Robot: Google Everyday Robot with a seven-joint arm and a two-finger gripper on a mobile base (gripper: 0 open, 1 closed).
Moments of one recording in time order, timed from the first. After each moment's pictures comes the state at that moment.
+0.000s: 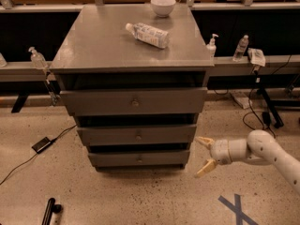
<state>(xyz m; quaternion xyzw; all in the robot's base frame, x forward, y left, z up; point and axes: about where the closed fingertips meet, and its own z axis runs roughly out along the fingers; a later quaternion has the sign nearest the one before) 0.585 -0.202 0.477 -0.52 0.70 0.31 0.39</state>
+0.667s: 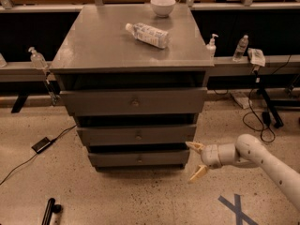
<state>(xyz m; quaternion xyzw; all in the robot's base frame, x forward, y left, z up) 0.578 -0.171 0.441 -0.56 0.66 0.32 0.38</state>
